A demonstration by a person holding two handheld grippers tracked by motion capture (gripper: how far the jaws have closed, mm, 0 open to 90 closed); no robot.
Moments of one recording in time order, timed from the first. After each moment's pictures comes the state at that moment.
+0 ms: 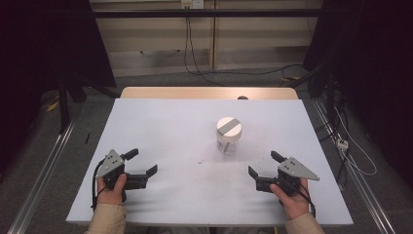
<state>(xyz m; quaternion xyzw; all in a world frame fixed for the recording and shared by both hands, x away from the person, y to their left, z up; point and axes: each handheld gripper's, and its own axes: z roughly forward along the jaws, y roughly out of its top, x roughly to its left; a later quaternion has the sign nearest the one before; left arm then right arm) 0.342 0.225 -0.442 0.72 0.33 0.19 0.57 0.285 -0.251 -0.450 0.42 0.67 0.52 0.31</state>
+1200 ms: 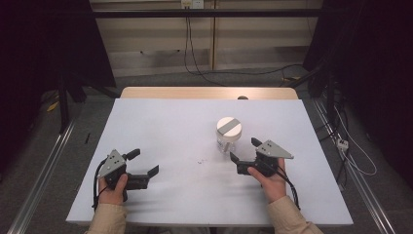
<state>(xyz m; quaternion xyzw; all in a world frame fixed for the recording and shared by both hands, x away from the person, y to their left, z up) 0.343 0.222 -0.442 0.73 0.32 0.19 0.58 0.339 -0.209 -0.447 0.41 0.69 0.52 0.29</state>
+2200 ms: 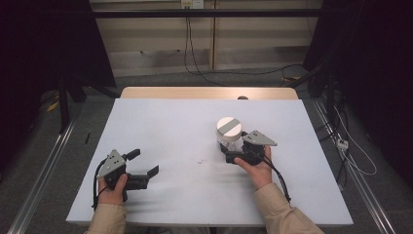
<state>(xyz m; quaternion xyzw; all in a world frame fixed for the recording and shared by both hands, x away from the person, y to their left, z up) 0.343 0.223 -0.442 0.73 0.32 0.19 0.58 0.378 -0.185 -0.453 0.43 0.69 0.50 0.28</state>
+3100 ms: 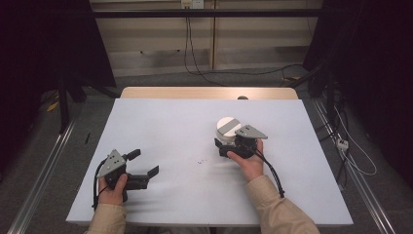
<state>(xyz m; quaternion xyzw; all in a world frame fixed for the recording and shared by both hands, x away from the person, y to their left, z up) 0.344 0.223 -0.443 0.73 0.32 0.18 0.58 0.402 -0.169 -0.456 0.44 0.70 0.49 0.28</state>
